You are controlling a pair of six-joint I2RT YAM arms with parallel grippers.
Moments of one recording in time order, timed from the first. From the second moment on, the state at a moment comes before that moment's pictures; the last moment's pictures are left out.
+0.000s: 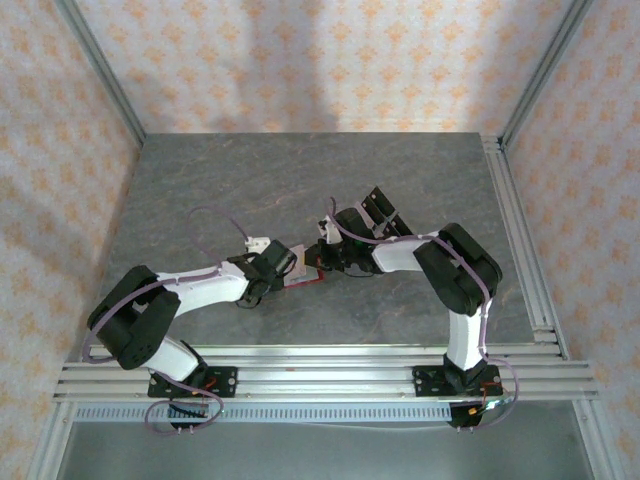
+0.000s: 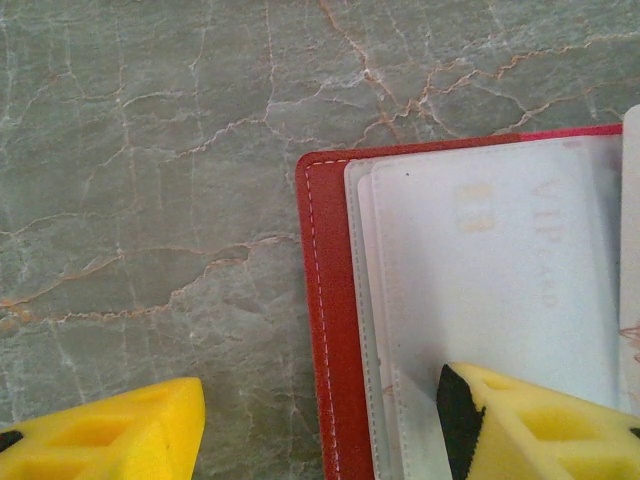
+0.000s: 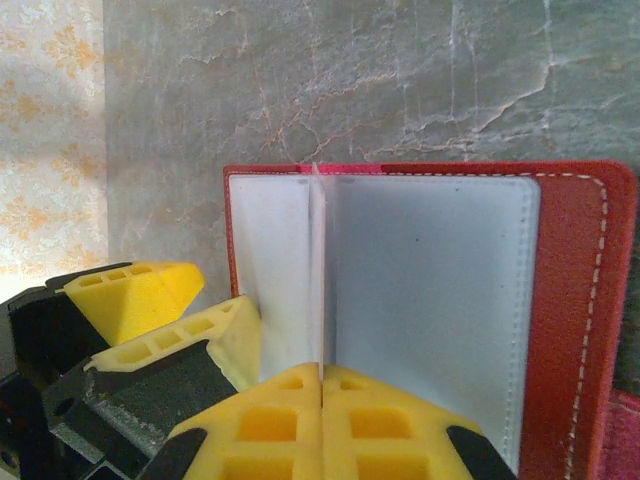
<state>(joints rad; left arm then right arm) -0.65 1.50 0.69 -0.41 -0.44 -0.75 0.67 1.91 0.95 0.22 -0.62 0.81</state>
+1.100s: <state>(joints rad) -0.62 1.46 0.69 -0.47 -0.45 -0.78 0.68 1.99 1.02 0.15 -0.70 0.76</state>
